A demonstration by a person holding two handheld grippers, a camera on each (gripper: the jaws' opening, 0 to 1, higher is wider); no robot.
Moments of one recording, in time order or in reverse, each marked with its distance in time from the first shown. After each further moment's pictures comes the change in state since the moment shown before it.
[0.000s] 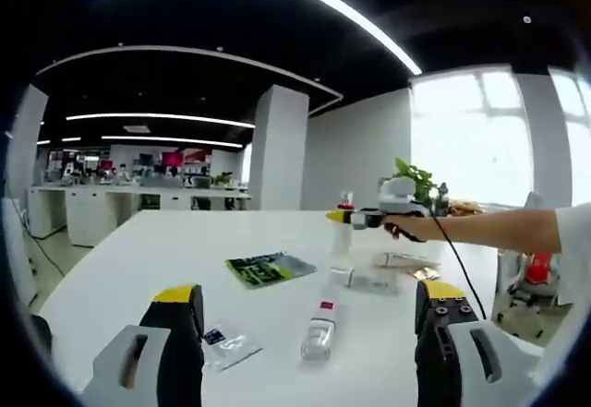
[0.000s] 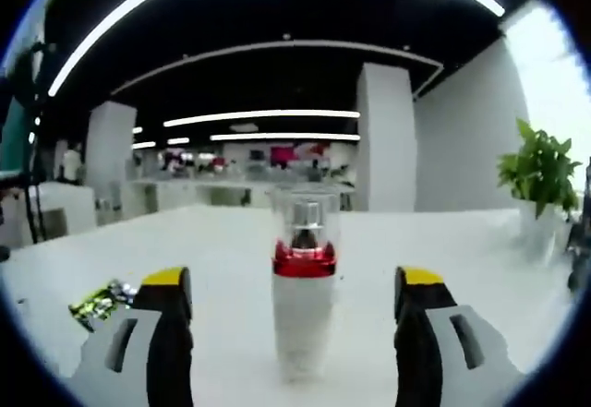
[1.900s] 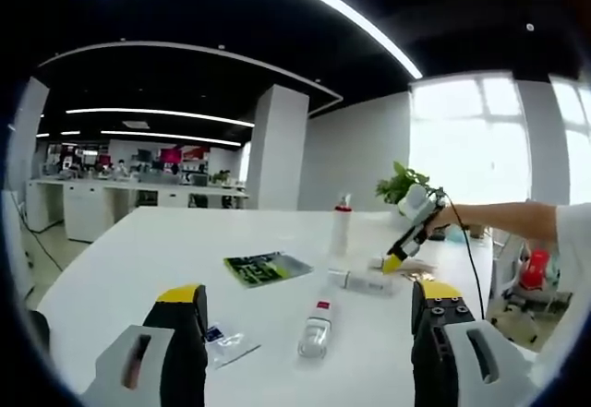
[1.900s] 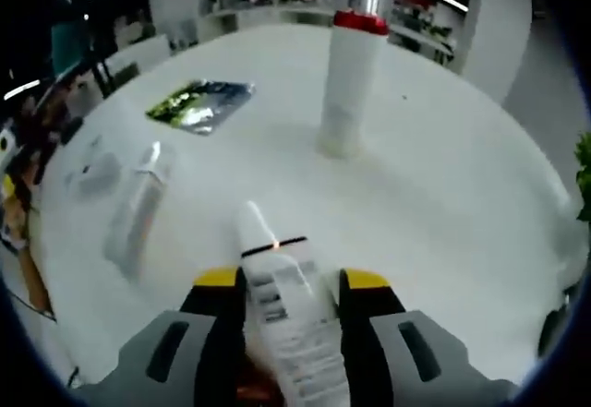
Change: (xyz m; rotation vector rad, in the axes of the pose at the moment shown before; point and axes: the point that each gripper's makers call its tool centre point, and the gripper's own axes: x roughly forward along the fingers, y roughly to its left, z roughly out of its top) left arm -0.001 -0.004 -0.005 -0.055 0.002 -0.028; right arm -0.113 -0.034 -0.098 -0.242 0.831 0.494
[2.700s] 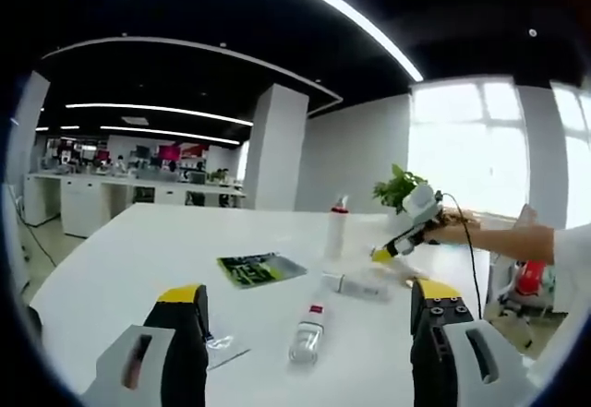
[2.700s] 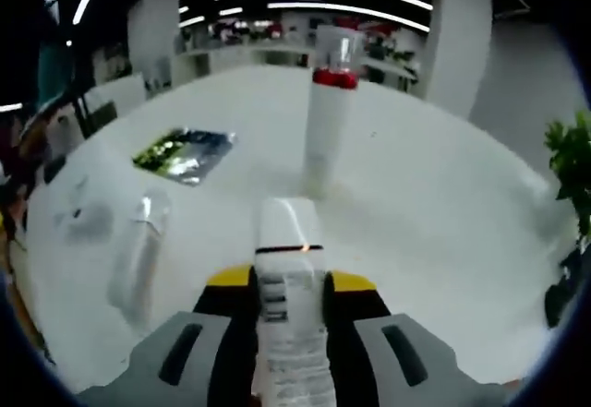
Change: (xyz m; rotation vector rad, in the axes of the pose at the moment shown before) left arm 0.006 -0.006 0.004 -0.032 -0.006 -0.014; right arm -0.024 0.013 0.029 0.103 -0.278 -0.162
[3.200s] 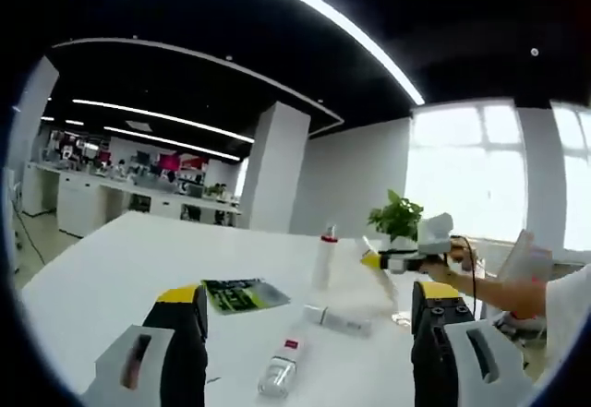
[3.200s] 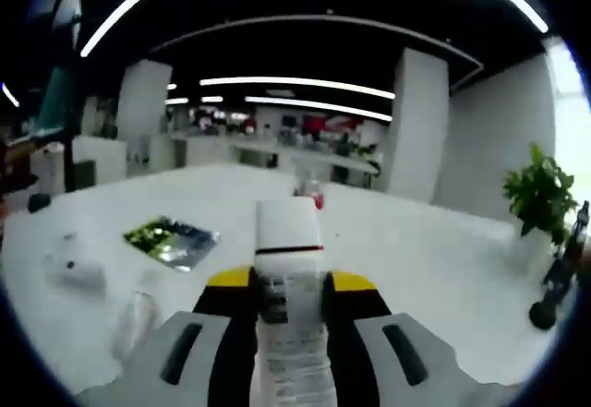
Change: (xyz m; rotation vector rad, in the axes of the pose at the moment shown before) left arm 0.016 -0.033 0.044 -0.029 -0.199 -0.058; right arm -0.027 -0.030 0.081 -0.047 -0.499 -0.191
